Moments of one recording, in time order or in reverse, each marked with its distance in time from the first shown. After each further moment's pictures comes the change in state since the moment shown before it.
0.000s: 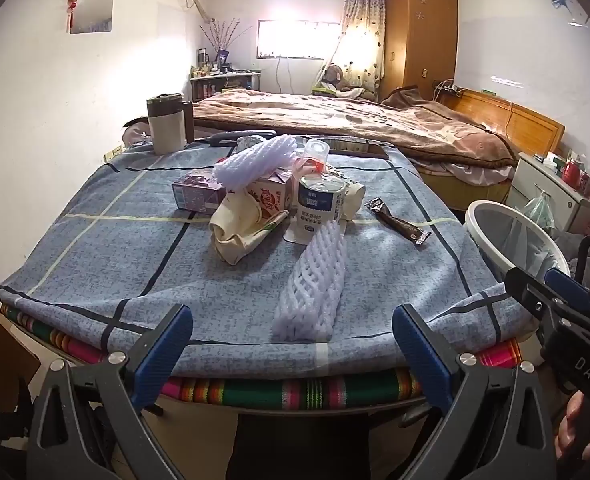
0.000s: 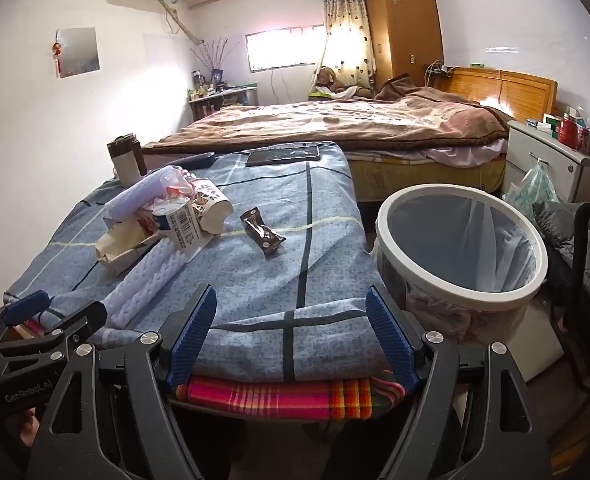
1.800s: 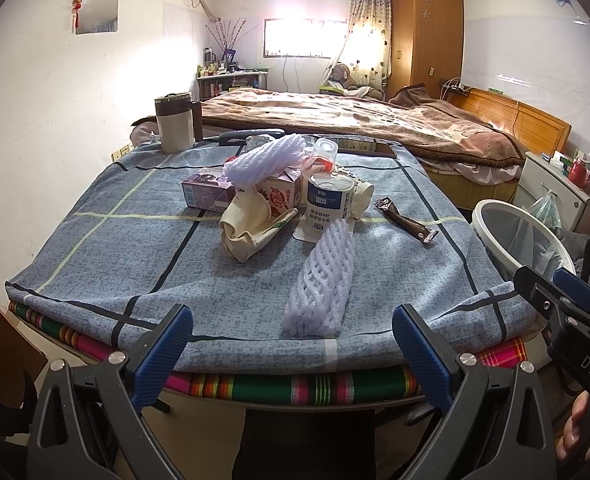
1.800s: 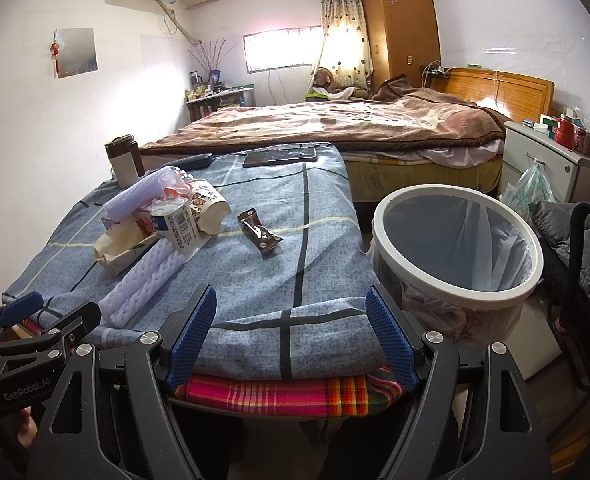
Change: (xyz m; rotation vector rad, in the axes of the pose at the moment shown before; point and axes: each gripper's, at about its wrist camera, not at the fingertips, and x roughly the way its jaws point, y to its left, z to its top) left arm -0.002 0.003 0.000 -0.004 0.008 0.019; right arm -0.001 0.000 0.000 0.002 0.001 -0.008
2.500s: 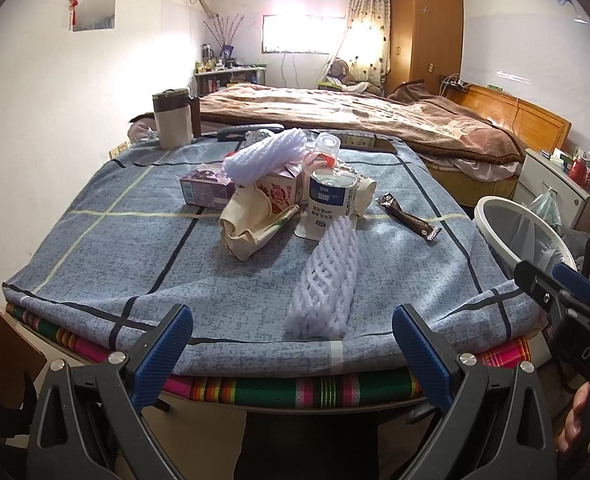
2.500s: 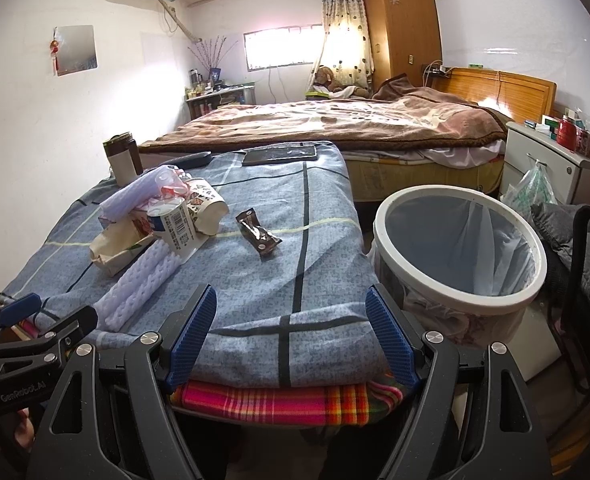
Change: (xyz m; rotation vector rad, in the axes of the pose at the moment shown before) left arm 0.006 0.007 0.003 0.002 0.022 -0.011; right arm 0.004 -0.001 0.004 -0.012 -0.001 -0.011
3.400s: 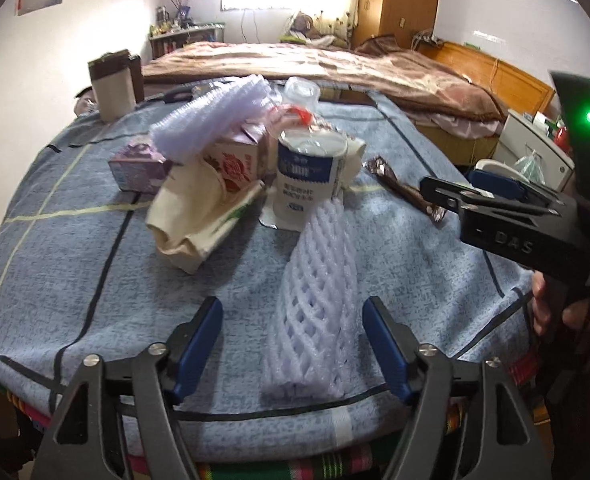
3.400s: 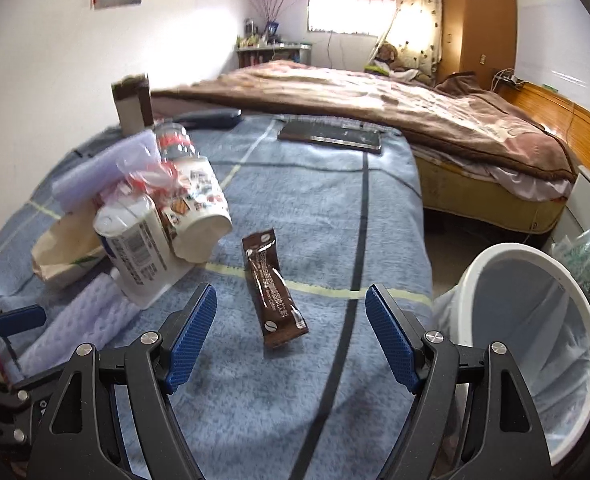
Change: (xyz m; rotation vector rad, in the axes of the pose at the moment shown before) left arm 0.068 -0.013 0.019 0.079 0.183 -0.125; right arm 0.109 0.027 0.042 -0.225 0.170 0.110
